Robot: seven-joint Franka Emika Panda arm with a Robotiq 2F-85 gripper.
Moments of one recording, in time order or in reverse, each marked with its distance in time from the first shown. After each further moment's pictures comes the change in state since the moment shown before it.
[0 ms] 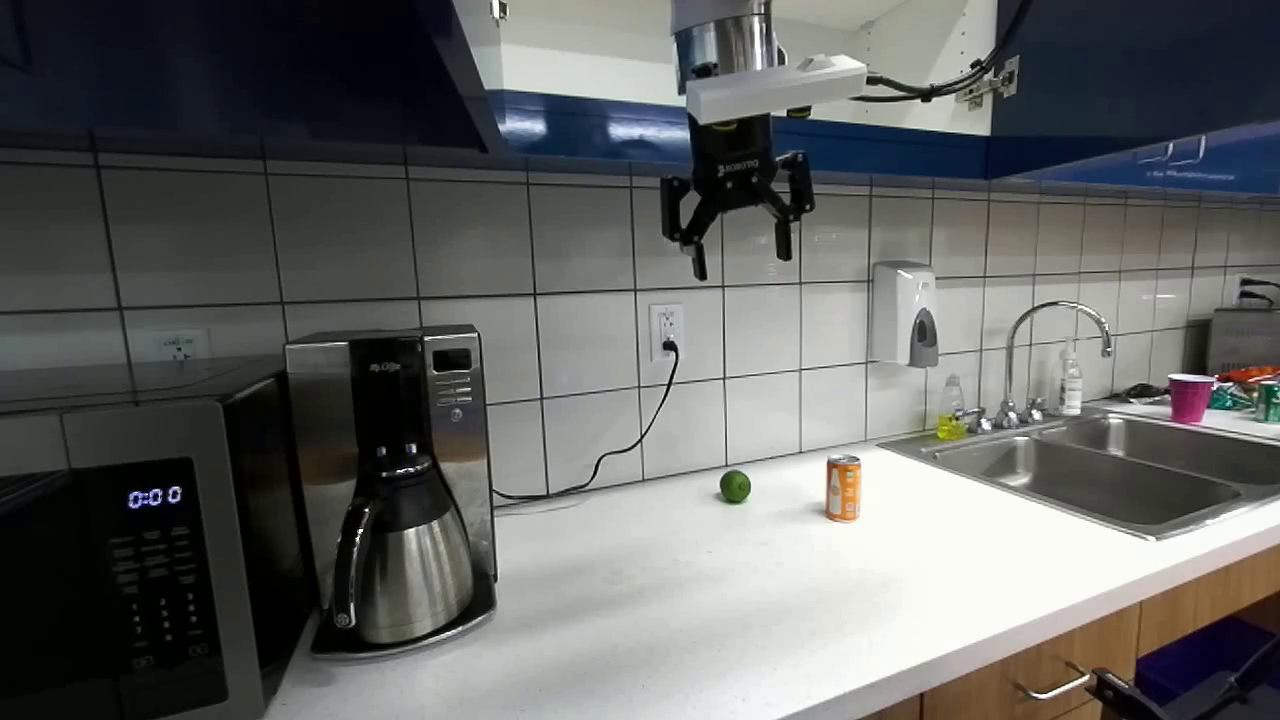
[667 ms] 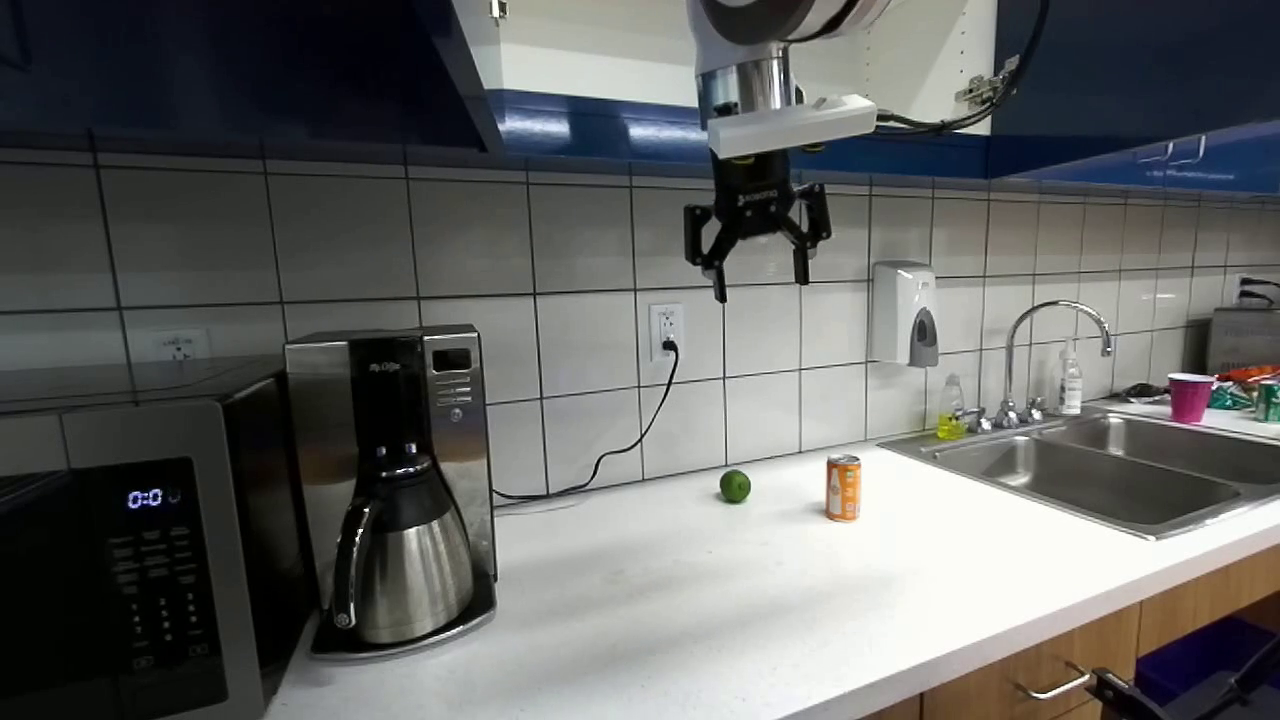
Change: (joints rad) arm 0.018 0.037 -0.091 -0.043 -0.008 0.041 0.000
